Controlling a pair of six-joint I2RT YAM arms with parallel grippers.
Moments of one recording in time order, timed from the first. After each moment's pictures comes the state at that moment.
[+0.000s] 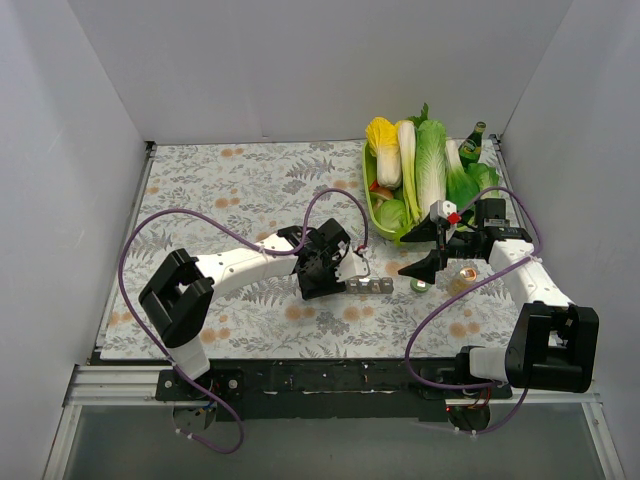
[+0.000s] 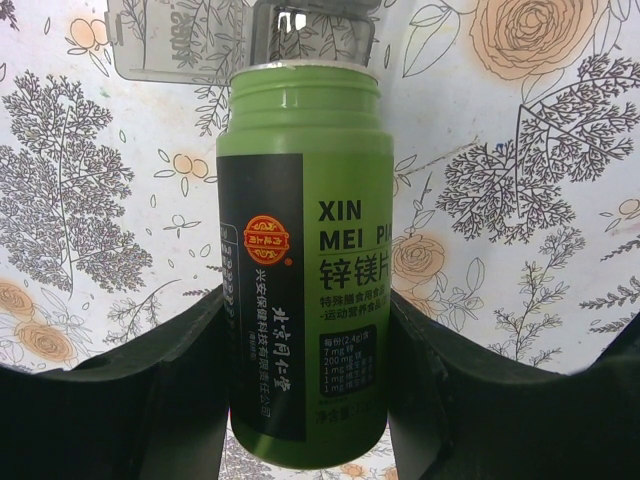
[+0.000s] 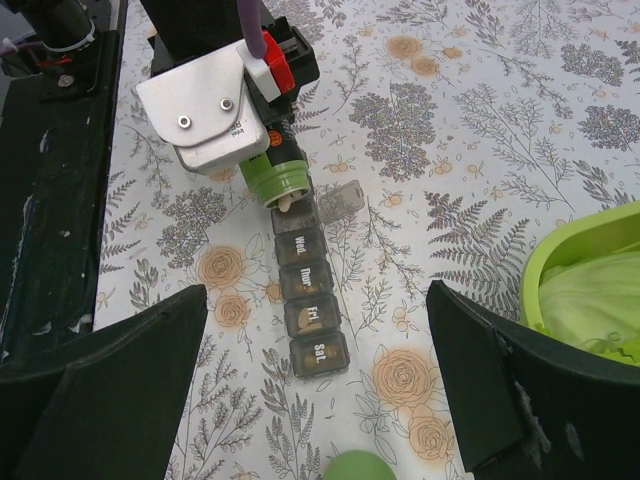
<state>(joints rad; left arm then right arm) -0.91 1.71 1.23 -0.76 0.03 0.51 -0.04 1.29 0.83 -0.67 -1.36 -1.05</state>
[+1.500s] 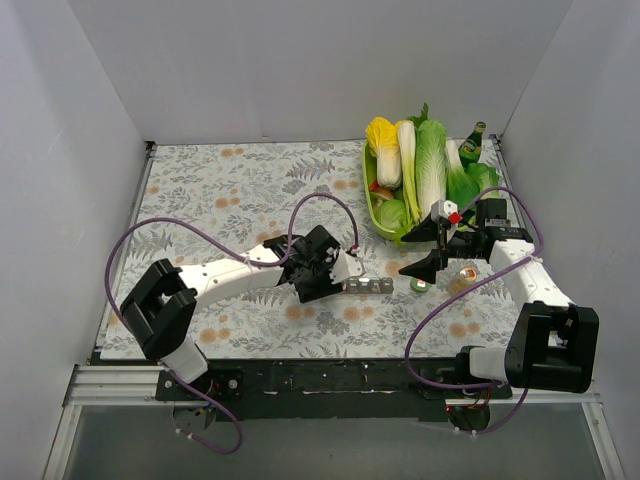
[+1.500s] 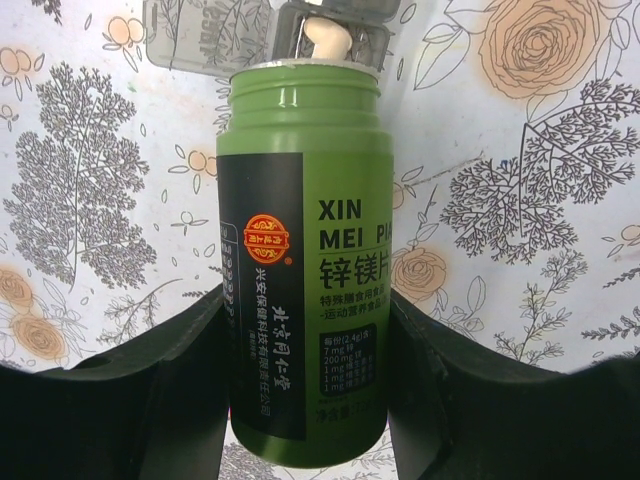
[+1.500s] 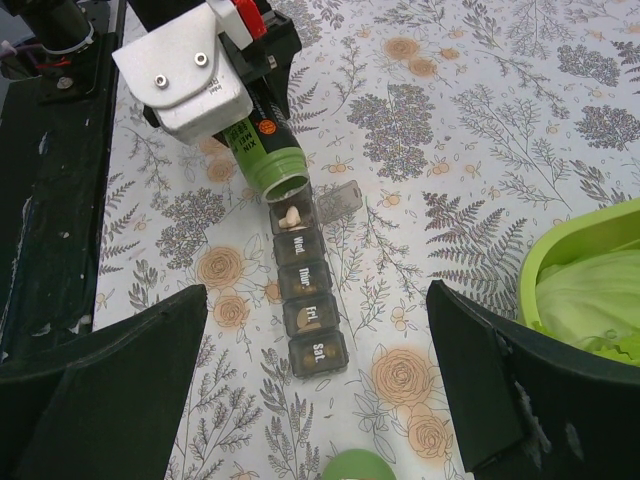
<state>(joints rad) -0.91 1.61 1.10 -0.61 0.02 0.47 -0.04 1.29 0.83 -0.67 -1.37 -1.05</state>
